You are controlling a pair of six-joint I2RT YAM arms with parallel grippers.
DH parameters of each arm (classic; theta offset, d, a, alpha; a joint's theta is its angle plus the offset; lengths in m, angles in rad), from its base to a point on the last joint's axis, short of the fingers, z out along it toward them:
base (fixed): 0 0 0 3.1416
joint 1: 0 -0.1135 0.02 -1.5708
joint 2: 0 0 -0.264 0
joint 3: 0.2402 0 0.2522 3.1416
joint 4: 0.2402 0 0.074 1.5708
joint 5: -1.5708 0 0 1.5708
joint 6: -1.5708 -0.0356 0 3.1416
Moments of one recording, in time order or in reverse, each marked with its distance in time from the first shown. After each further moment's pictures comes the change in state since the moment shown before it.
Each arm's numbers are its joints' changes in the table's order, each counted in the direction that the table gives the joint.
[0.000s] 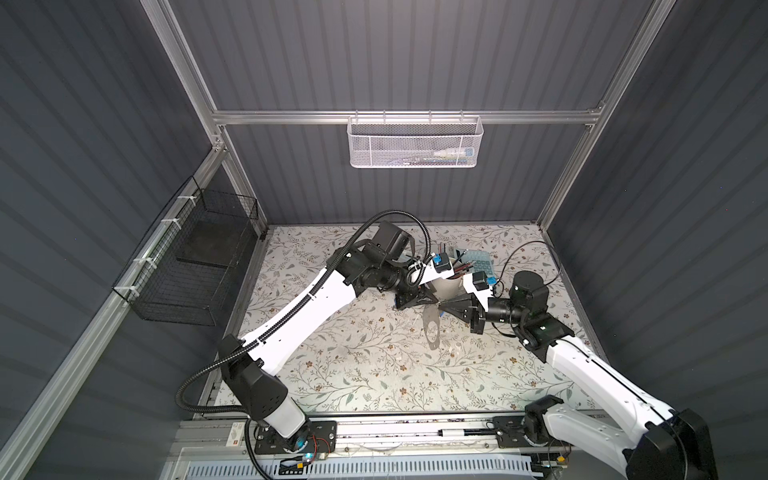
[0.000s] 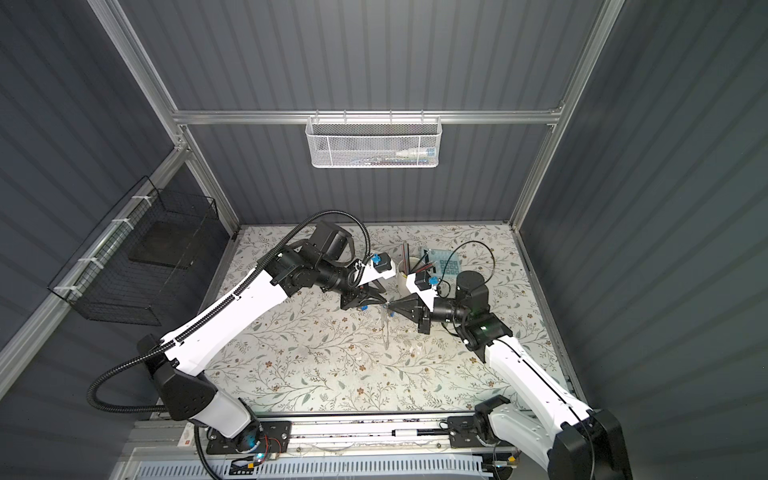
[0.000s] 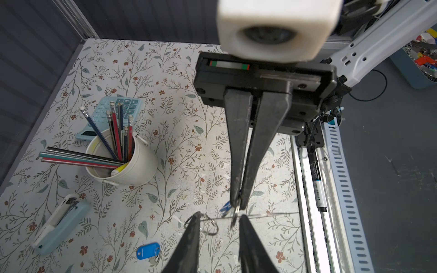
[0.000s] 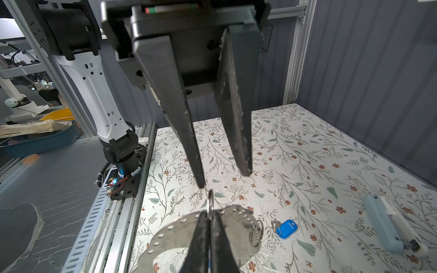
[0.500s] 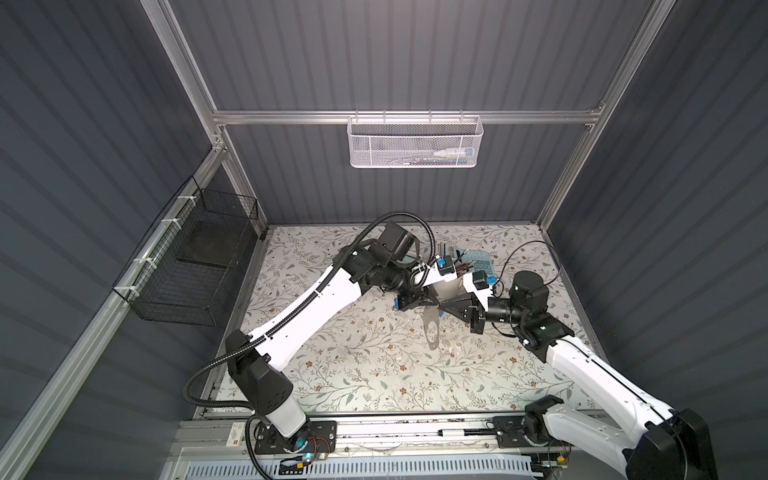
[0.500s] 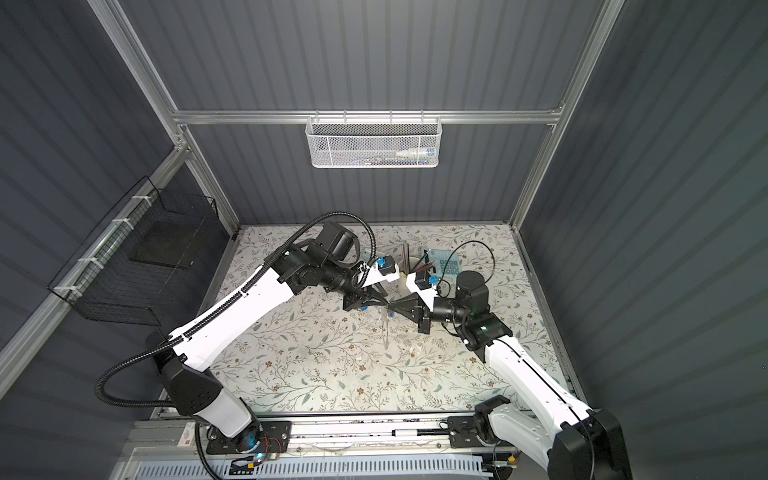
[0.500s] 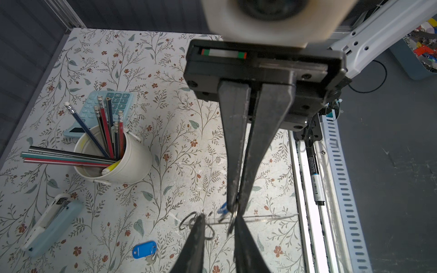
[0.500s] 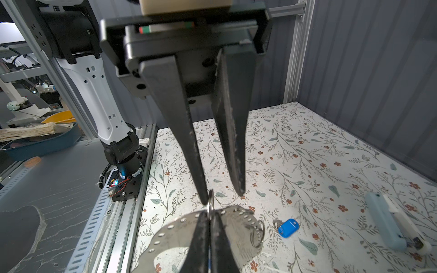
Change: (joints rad) left arm 0.016 -0.032 0.021 0.038 0.005 -0.023; right arm 0.000 -0.001 0.000 -0.002 -0.001 -0.015
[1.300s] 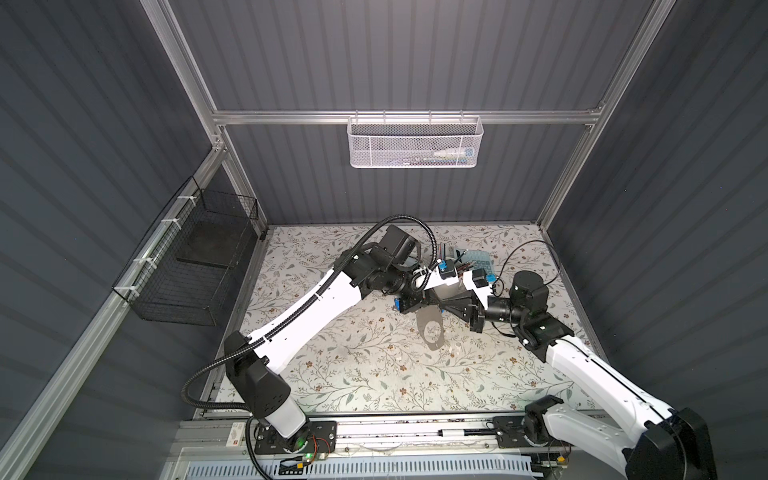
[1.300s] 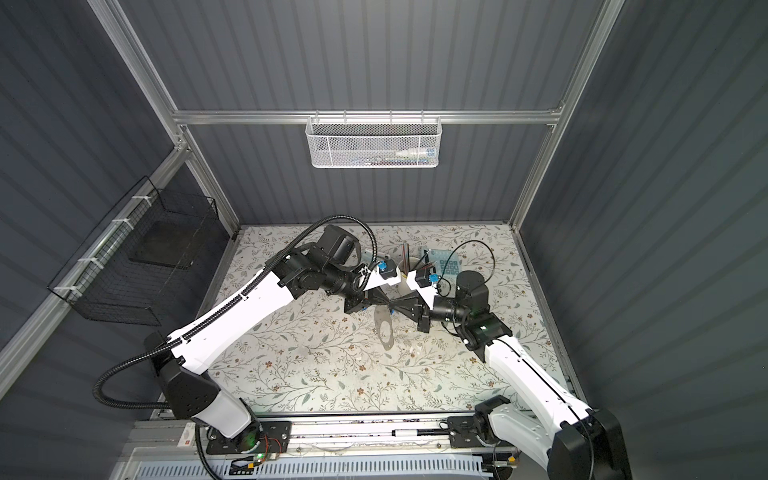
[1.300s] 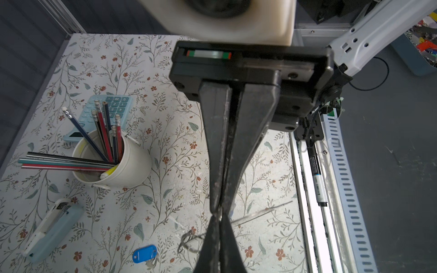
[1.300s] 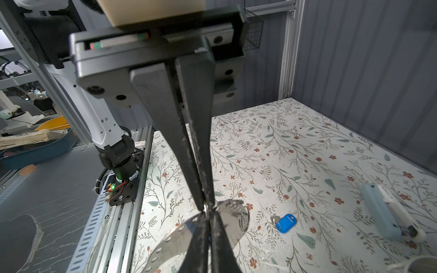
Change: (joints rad) left arm 0.016 0.040 -0.074 -0.084 0.019 0.019; right arm 0.000 0.006 0.000 -0.006 -0.057 -0.043
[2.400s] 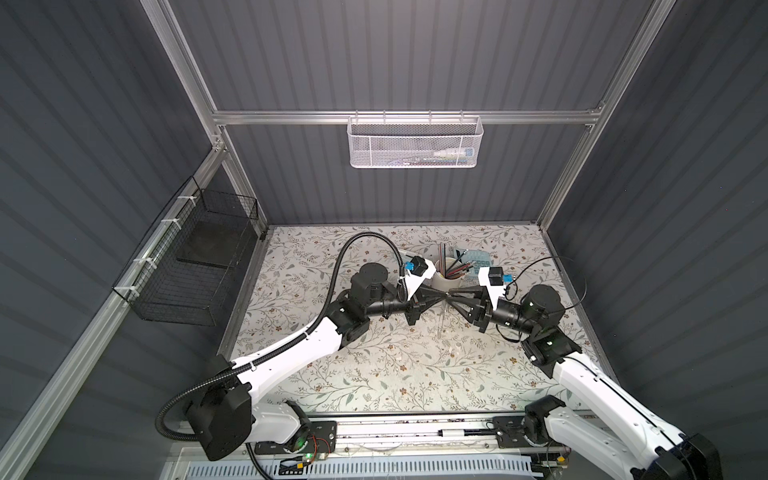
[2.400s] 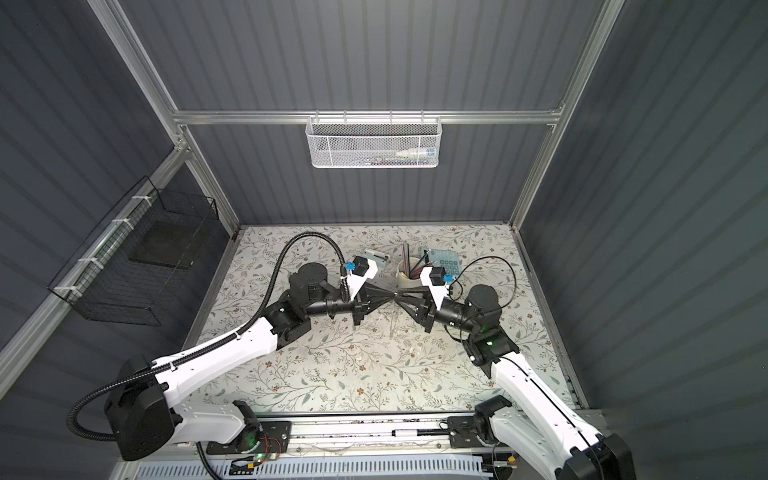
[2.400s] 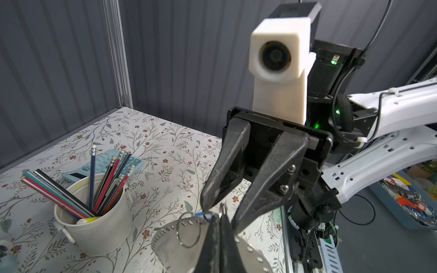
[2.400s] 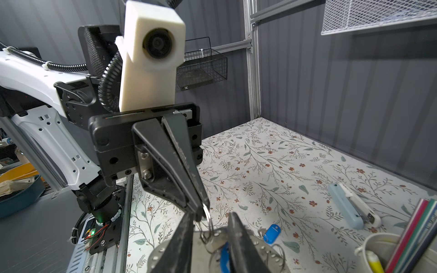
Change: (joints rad) left arm 0.000 0.259 -0.718 -1.176 -0.045 0.692; right arm -0.001 0.123 -0.105 -0.203 -0.153 -0.230
